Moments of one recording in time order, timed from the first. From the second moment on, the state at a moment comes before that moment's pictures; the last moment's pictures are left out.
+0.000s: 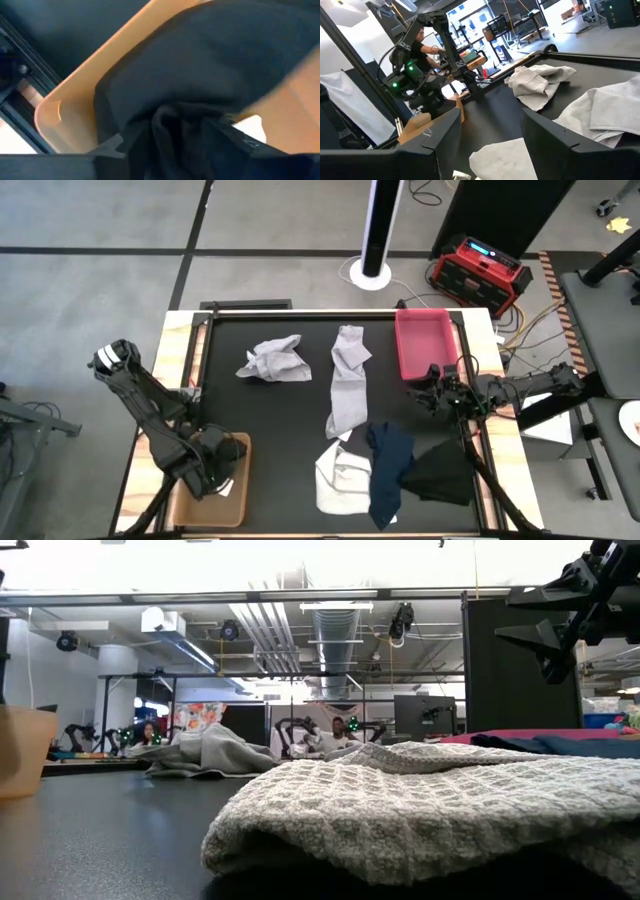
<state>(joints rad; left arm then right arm) -0.96 1.37 0.89 -1.16 -0.10 -1.84 0.20 0.13 0.04 0.13 0.34 0.50</state>
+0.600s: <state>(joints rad) -0.97 1.37 1.07 -1.28 -0.20 -1.62 0.20 0.13 0.03 0.13 0.34 0.50</state>
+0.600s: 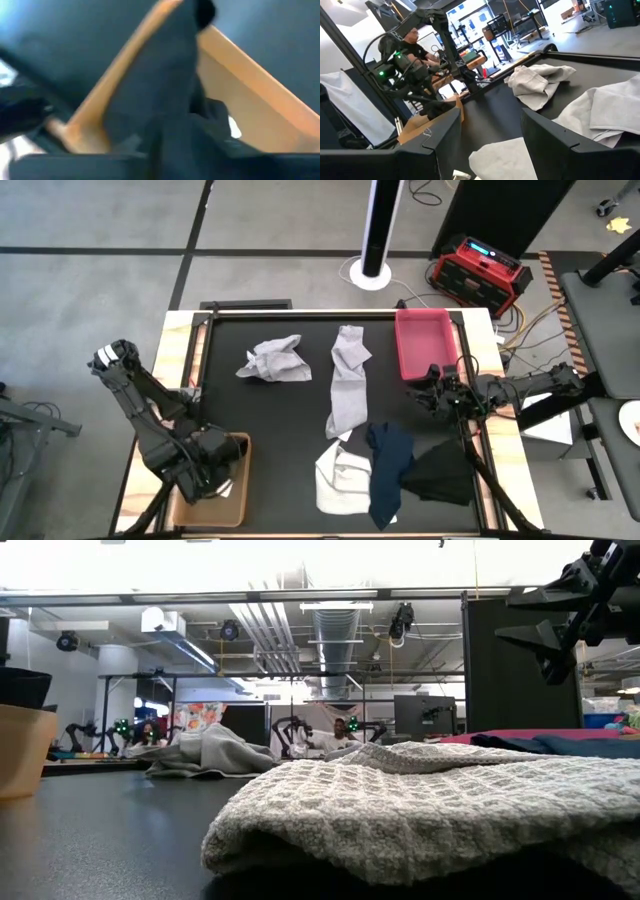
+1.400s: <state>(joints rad) -0.97 1.37 0.76 -0.93 -0.14 -1.67 0.20 0.13 0.03 0.13 0.34 0.50</state>
